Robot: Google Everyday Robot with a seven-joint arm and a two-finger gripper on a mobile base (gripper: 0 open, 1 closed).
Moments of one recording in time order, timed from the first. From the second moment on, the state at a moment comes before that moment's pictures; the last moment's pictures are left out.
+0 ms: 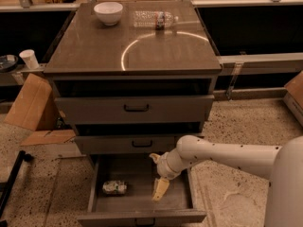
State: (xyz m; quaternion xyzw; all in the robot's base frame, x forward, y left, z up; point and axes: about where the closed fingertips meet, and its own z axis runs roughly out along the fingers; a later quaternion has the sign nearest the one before) arm 0.506 -0.007 0.410 -0.67 0.67 0.23 0.22
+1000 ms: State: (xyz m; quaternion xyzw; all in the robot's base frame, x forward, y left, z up) arm 0.547 0.038 0.318 -0.66 0.67 0.23 0.24
